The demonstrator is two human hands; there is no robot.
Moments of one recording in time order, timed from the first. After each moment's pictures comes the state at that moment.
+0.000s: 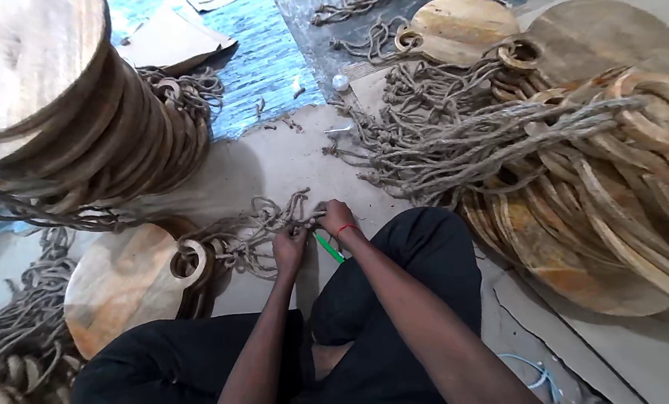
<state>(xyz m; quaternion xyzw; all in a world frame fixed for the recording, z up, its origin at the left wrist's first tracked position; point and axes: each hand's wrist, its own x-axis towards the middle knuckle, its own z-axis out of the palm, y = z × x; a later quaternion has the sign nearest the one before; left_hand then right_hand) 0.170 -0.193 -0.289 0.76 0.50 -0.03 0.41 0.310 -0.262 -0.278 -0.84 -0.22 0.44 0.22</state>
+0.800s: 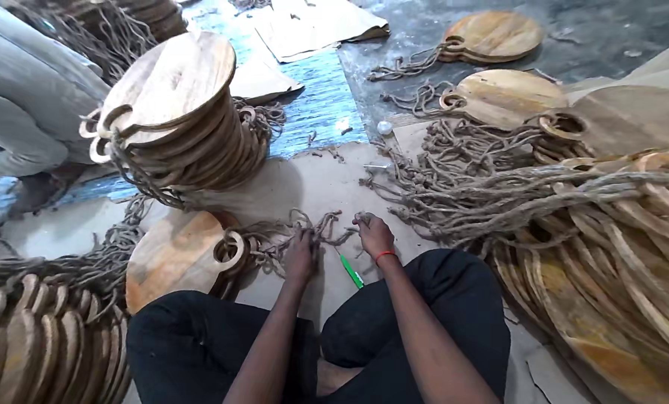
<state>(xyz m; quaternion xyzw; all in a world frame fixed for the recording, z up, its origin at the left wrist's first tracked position) 0.150 -0.174 -0.279 0.87 0.43 -0.03 0.24 0.304 -0.296 -0.247 -0.85 -0.21 0.27 0.39</state>
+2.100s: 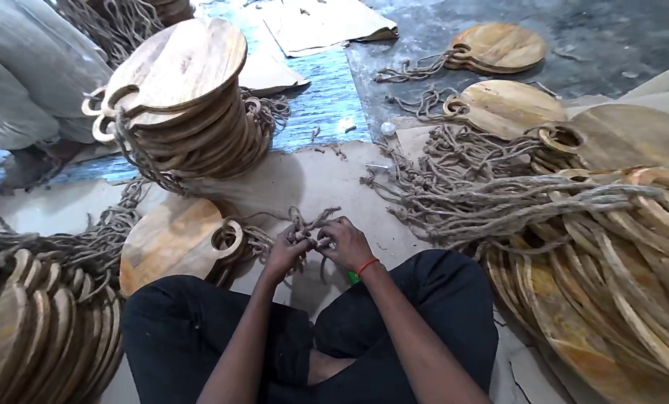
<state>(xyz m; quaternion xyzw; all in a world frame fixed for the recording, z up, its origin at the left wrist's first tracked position) 0.114 -0.171 -0.222 0.64 0.39 0.12 0.65 0.271 -0.279 -0.228 -0.75 -0.56 0.21 0.30</state>
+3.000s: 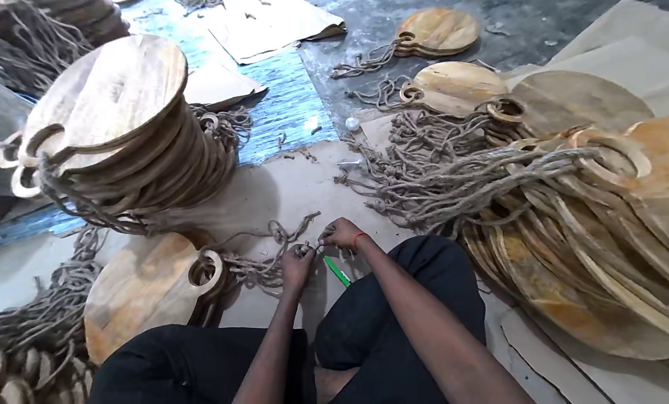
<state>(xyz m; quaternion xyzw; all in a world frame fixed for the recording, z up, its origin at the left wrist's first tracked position) 0.162 -0.192 -0.286 0.69 0.51 0.04 0.52 0.339 -0.258 -0.276 -0.77 -0.30 0.52 0.23</state>
